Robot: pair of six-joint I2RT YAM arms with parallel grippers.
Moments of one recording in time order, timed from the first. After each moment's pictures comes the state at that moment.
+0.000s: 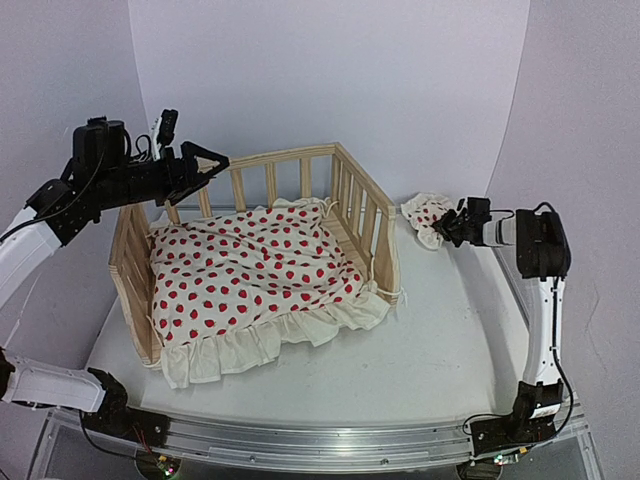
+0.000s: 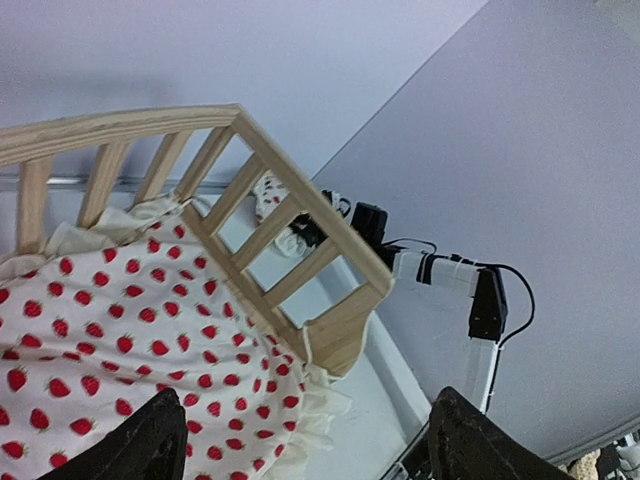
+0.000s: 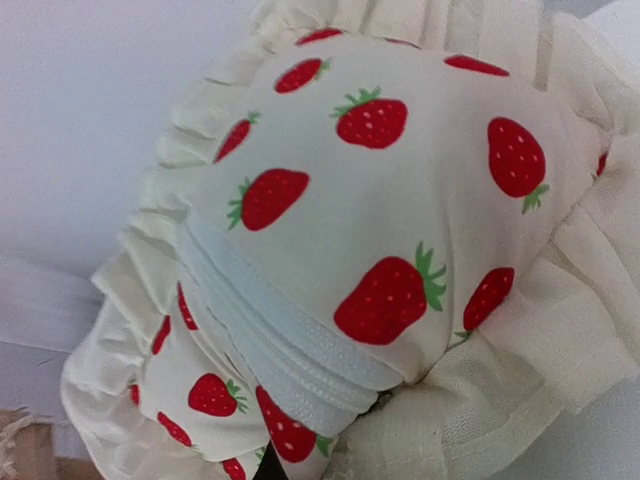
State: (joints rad) left arm -0.51 1.10 1.30 -0.44 0.35 -0.58; right arm -0.01 2.46 1.70 0.22 -0.35 0.68
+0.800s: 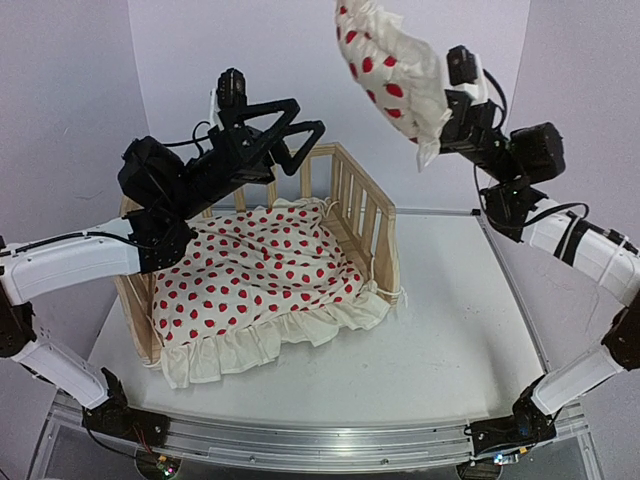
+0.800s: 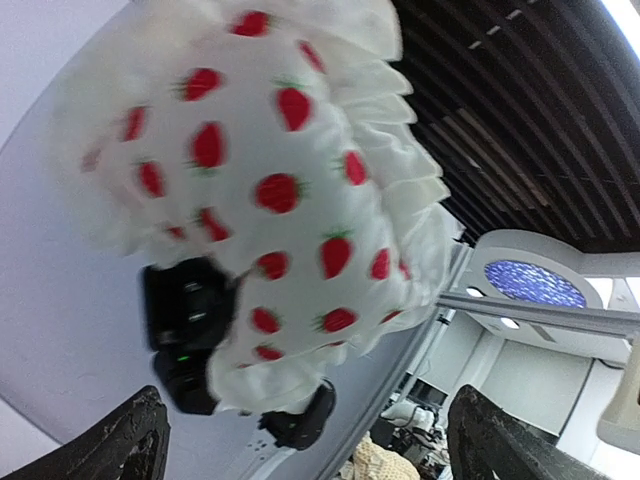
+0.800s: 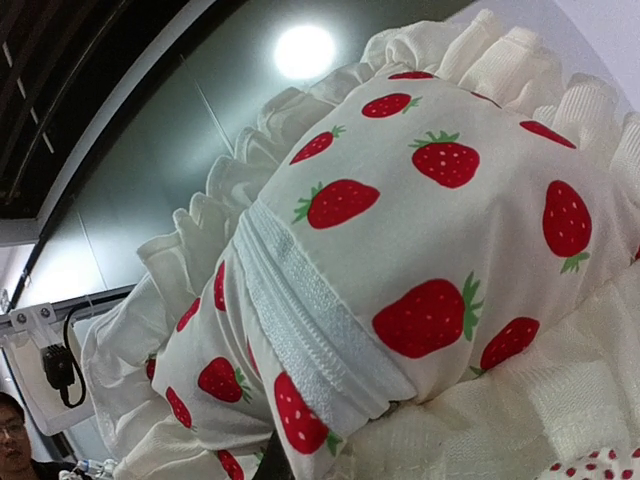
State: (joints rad) left arm -0.92 1.40 1.21 0.86 0.50 -1.04; right arm 0.57 1.40 1.27 1.06 -0.92 1.37
